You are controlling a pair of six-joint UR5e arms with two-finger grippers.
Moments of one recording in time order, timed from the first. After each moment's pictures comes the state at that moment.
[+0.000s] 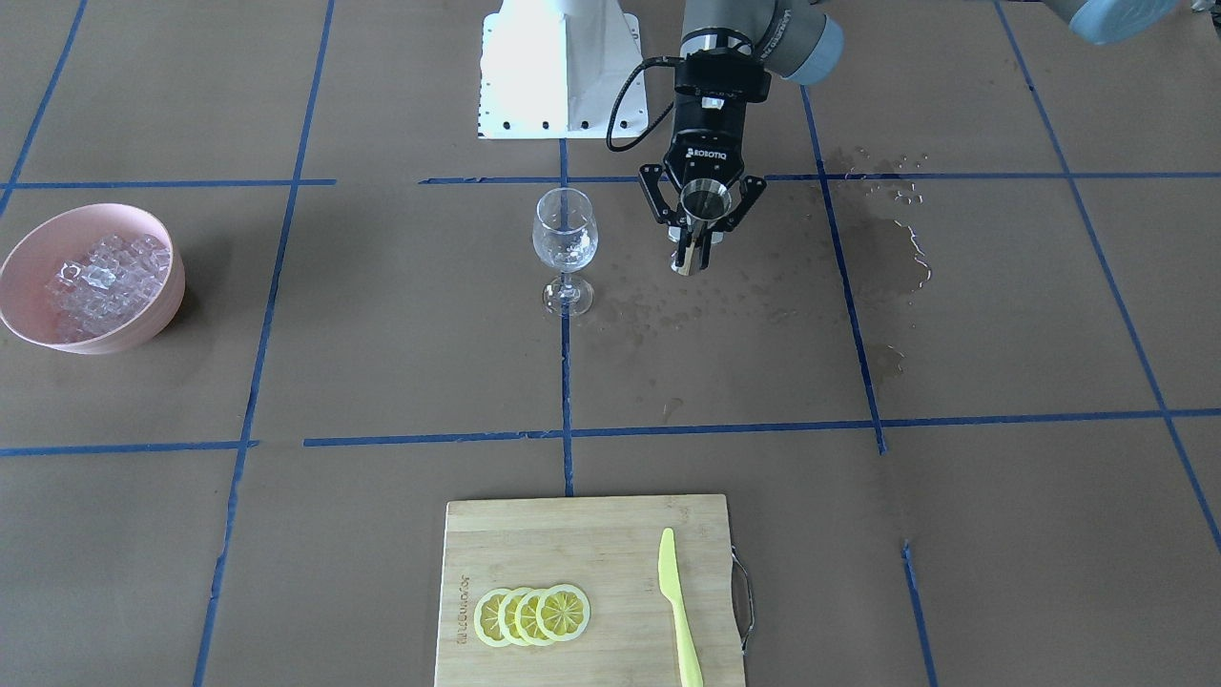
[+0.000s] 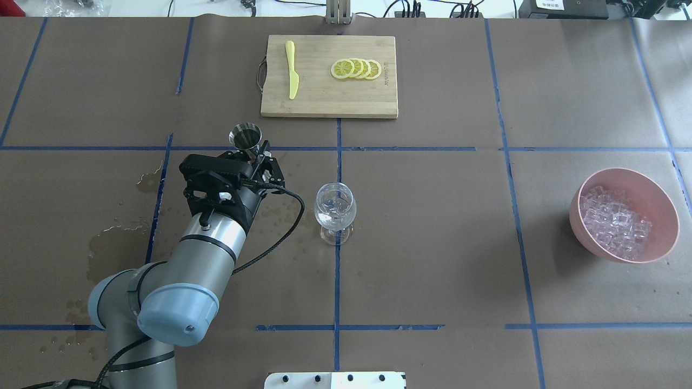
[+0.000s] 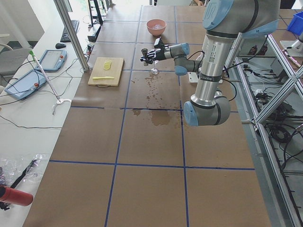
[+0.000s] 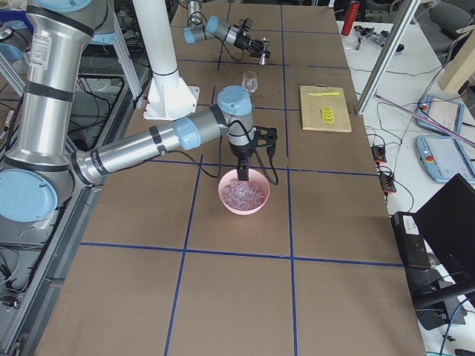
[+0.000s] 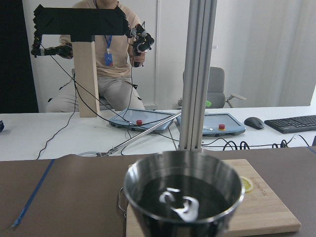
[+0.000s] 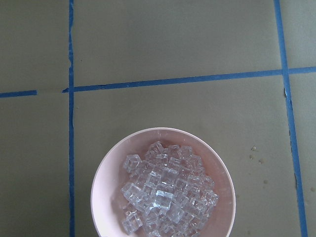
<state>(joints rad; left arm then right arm) -0.25 -1.98 -1.88 -2.17 -0.66 -0.98 1.32 -1.80 2.18 -1.50 2.33 0.57</state>
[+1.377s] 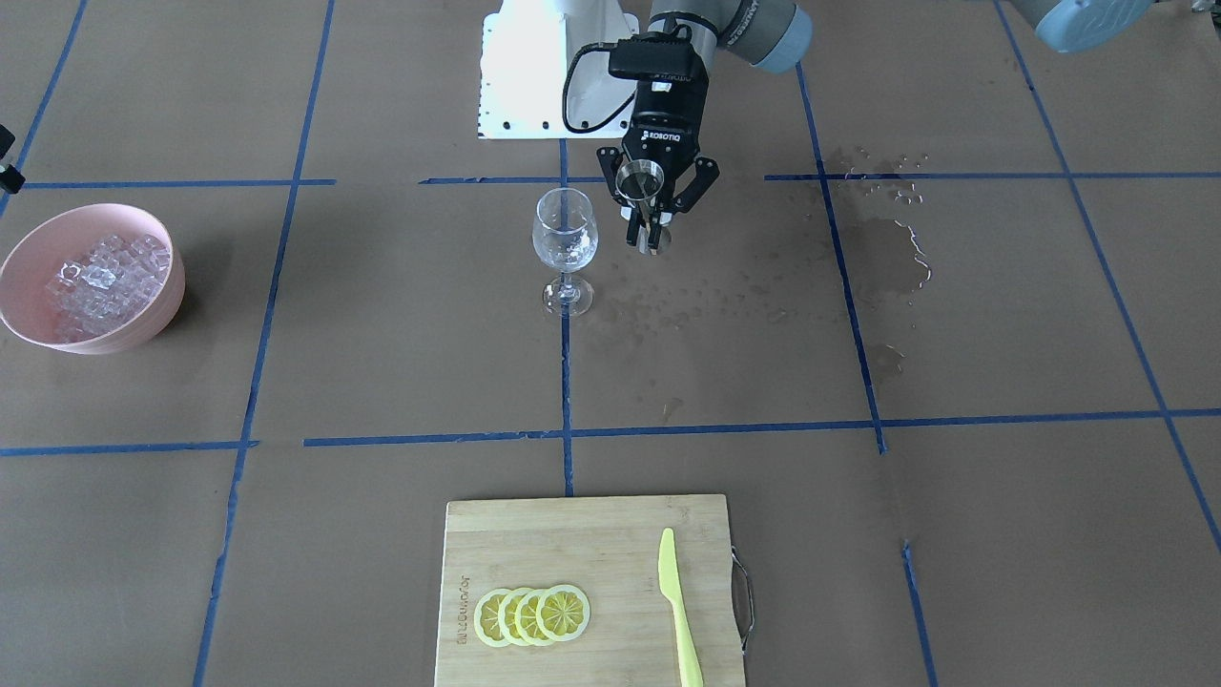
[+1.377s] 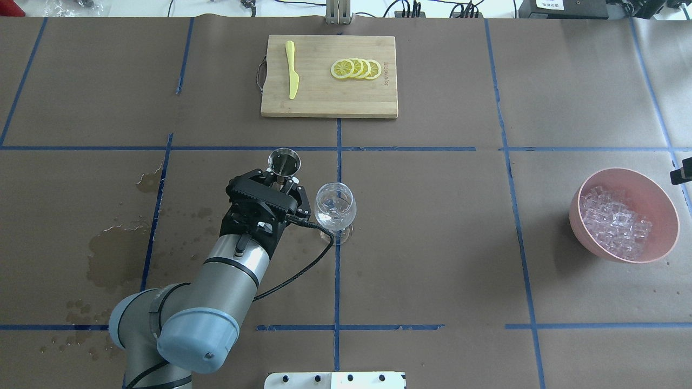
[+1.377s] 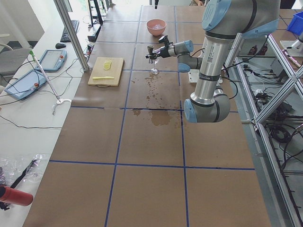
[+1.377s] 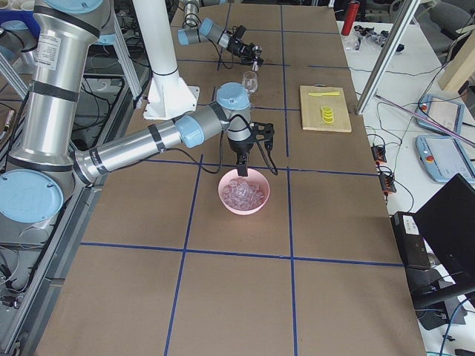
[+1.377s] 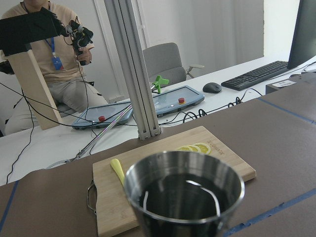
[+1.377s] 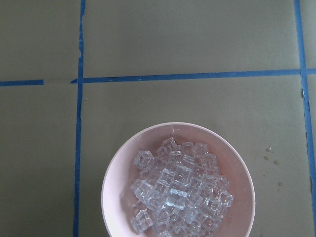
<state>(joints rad) -0.18 -2.02 -1.87 -2.17 -0.67 -0.70 1.23 -1.80 2.20 -1.45 2.27 0.63</state>
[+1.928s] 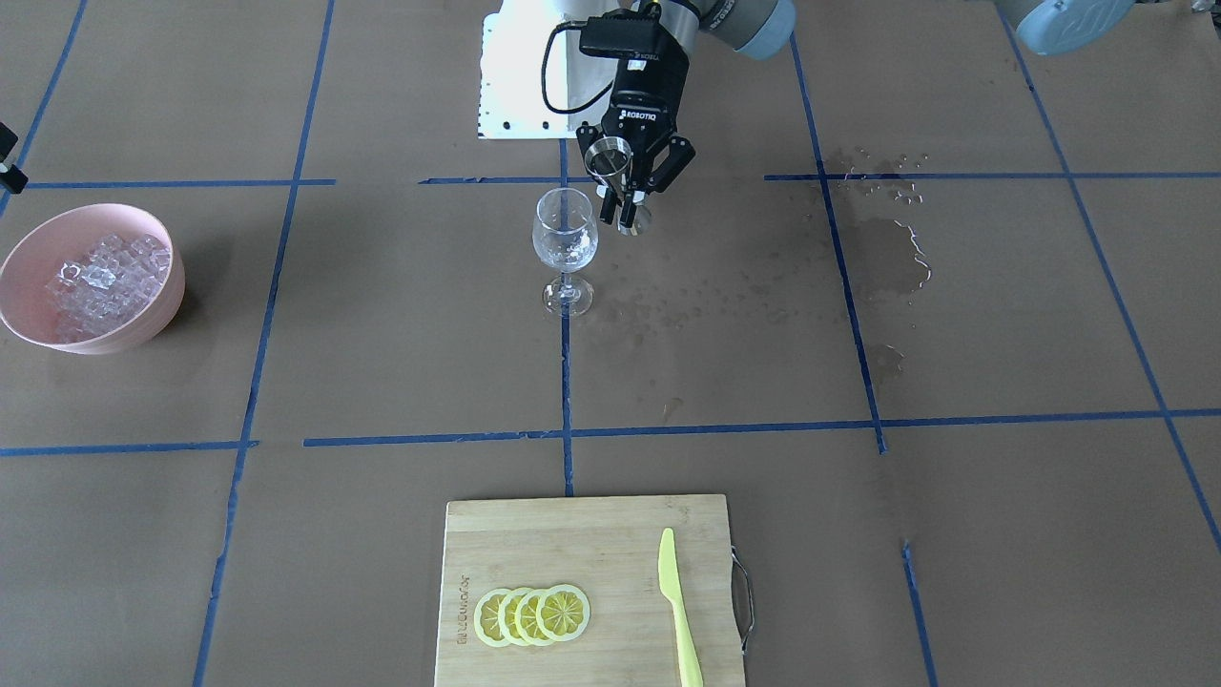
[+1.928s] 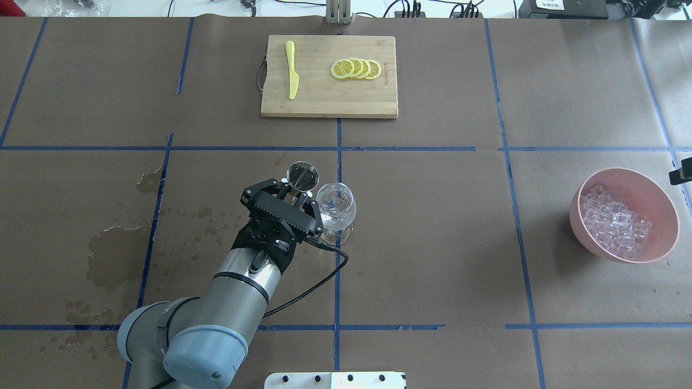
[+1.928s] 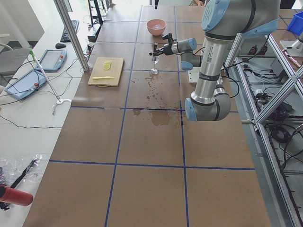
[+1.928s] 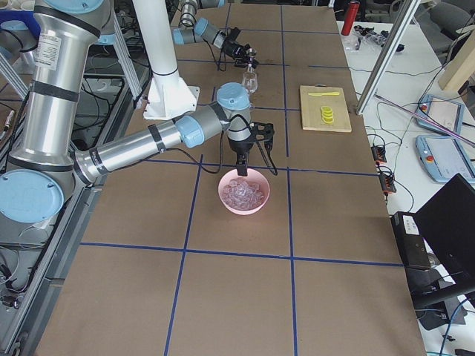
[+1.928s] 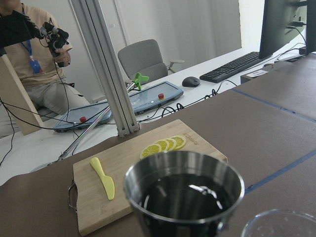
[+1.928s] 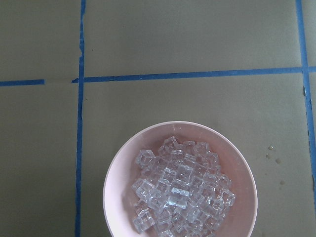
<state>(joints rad) -0.15 -2.05 -1.88 -2.17 -0.66 -0.55 1.22 -1.80 2.20 -1.45 2.27 0.64</state>
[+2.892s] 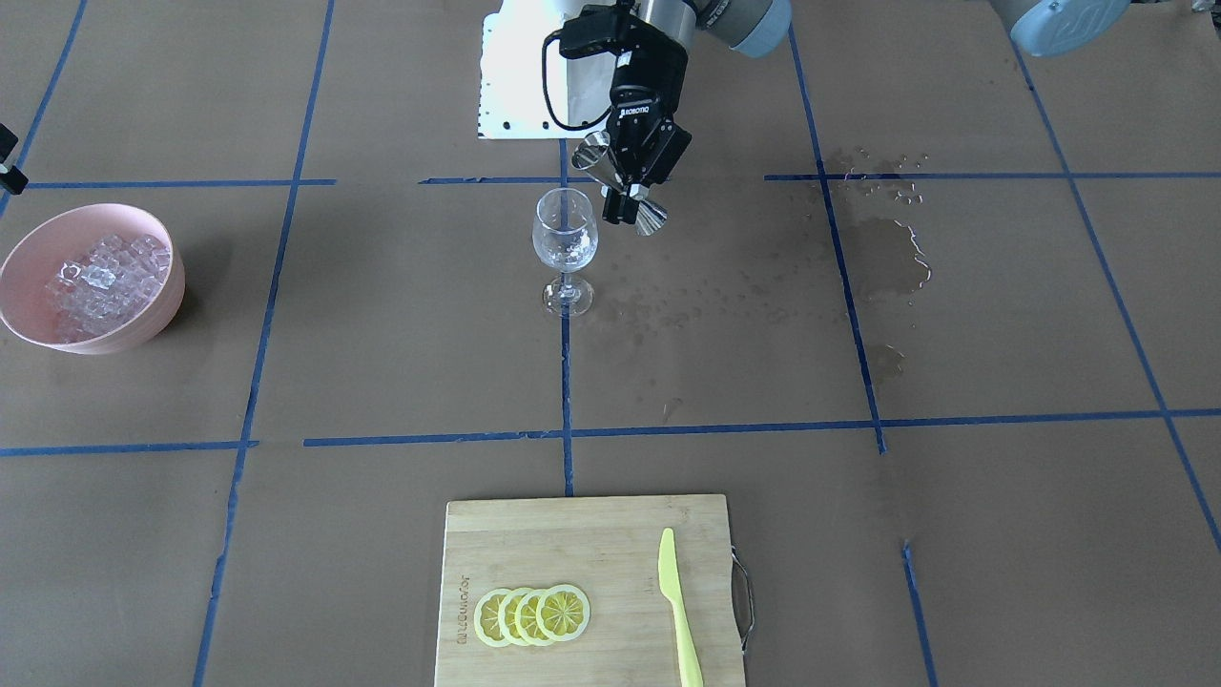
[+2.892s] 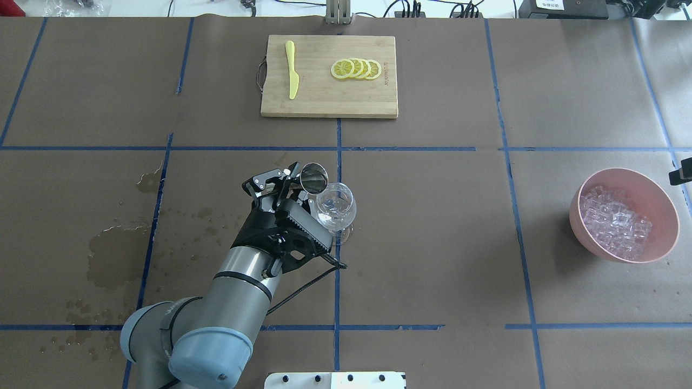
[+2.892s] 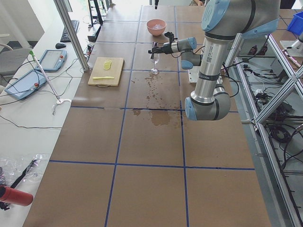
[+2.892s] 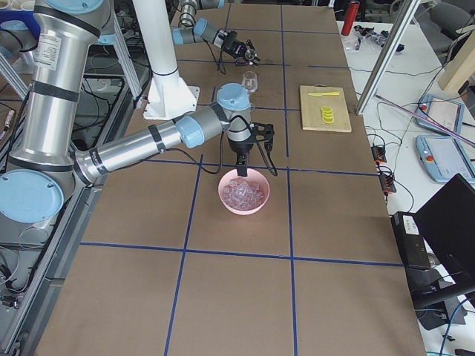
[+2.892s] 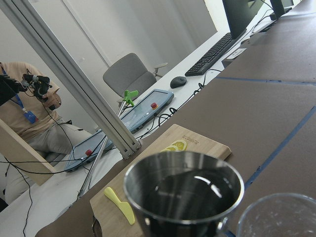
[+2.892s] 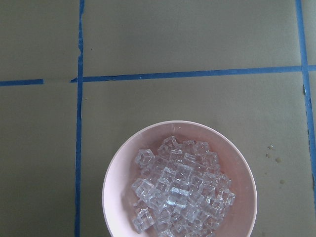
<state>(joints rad) -0.15 -2.06 -1.88 -2.16 -0.59 -0.14 1.22 -1.80 2.20 -1.45 2.27 0.64</state>
